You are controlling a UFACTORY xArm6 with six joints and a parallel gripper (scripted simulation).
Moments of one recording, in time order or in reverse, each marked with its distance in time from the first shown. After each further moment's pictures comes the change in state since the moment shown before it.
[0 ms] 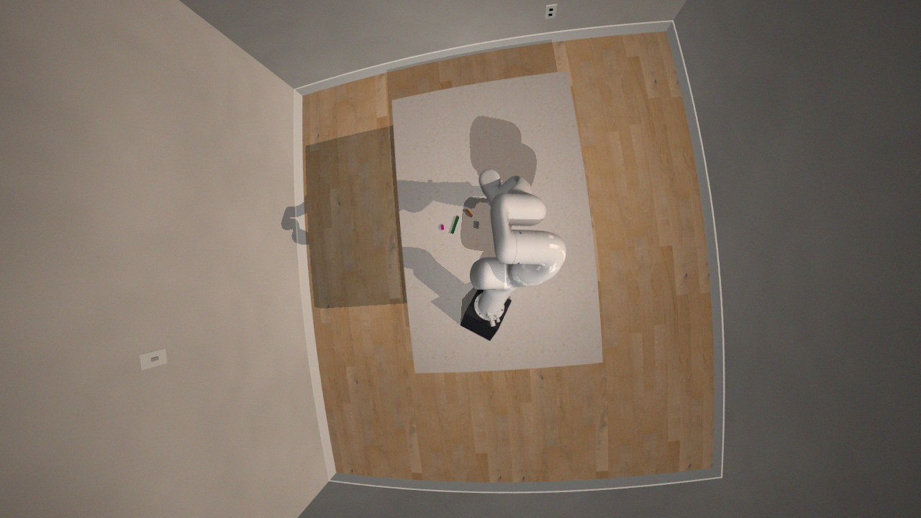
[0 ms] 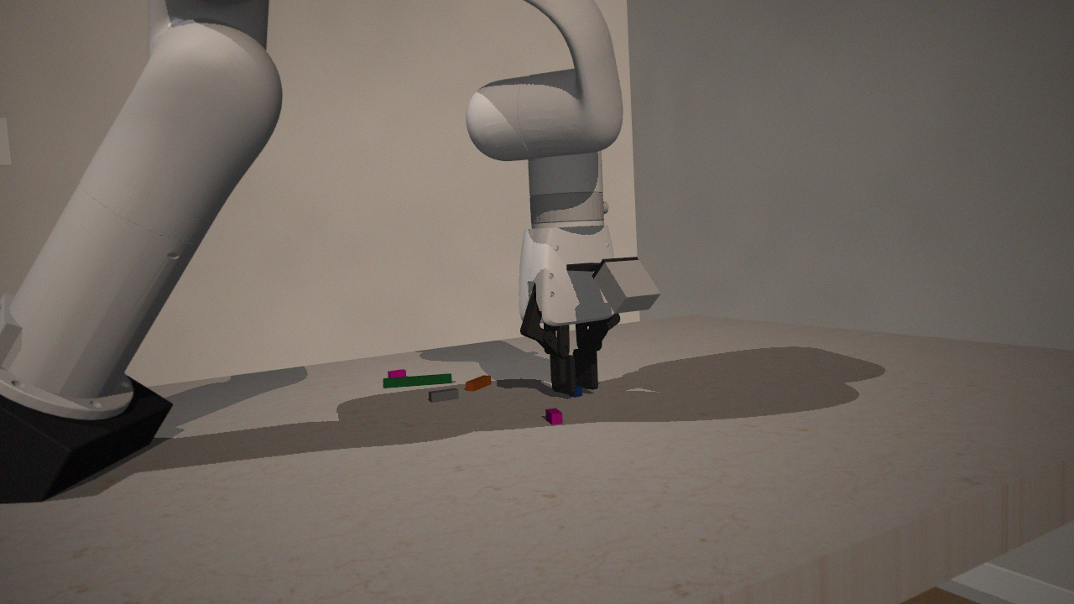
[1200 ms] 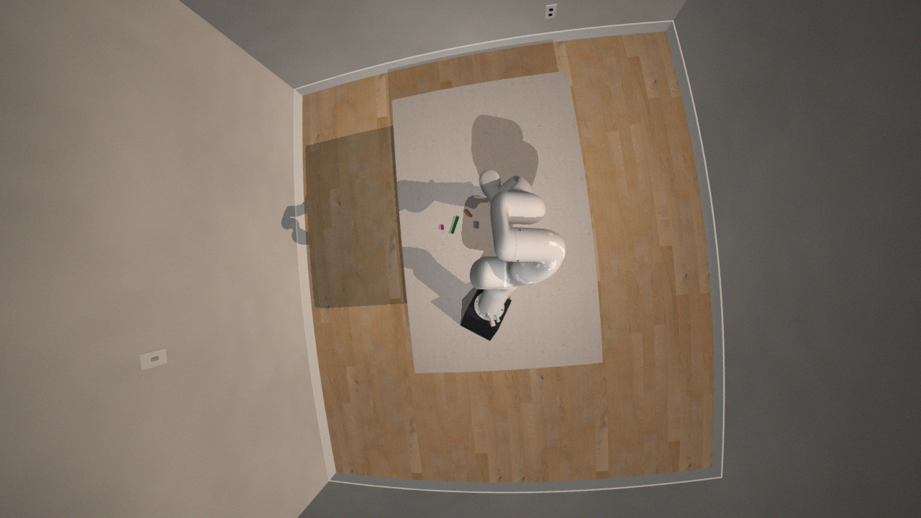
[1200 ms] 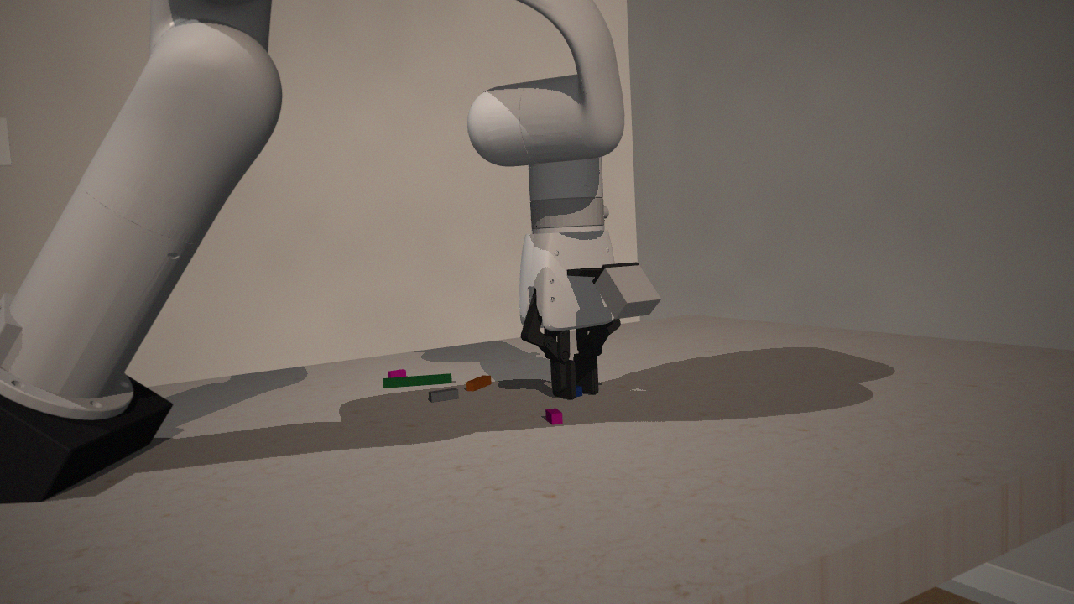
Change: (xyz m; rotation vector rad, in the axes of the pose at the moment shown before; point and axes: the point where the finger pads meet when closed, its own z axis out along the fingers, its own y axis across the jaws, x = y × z) arm 0.000 0.000 0.005 0.001 0.000 0.000
